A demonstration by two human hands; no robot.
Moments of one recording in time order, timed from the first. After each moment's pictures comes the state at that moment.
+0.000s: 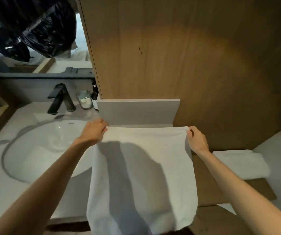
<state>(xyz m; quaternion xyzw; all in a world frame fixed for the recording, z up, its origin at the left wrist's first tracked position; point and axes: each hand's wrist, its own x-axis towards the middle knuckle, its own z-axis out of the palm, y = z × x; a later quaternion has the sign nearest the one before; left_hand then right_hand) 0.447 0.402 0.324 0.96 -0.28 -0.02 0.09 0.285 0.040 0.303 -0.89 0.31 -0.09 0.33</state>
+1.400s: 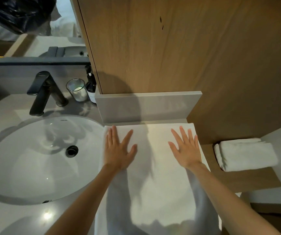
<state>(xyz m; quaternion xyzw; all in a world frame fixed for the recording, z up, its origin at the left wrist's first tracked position) 0.424 0.353 0.207 0.97 -0.21 -0.08 0.11 0.327 0.093 0.206 -0.97 0.19 0.08 0.09</state>
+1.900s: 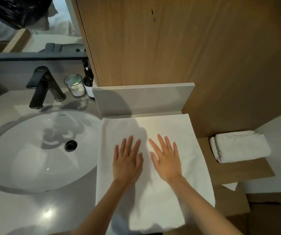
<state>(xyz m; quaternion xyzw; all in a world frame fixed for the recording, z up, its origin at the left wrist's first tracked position) 0.338 0.345 0.190 0.96 -0.24 -0.03 0.15 0.281 0.181 0.204 -0.98 0.15 0.09 0.07</state>
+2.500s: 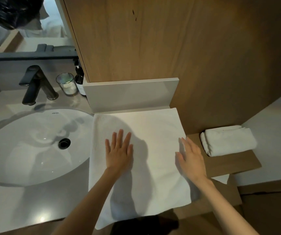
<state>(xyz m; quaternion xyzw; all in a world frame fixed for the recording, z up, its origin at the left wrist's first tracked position) 0.336 0.343 0.205 0.96 -0.24 -0.09 0.12 0.190 0.112 0.235 -0.94 0.27 -0.03 0.22</state>
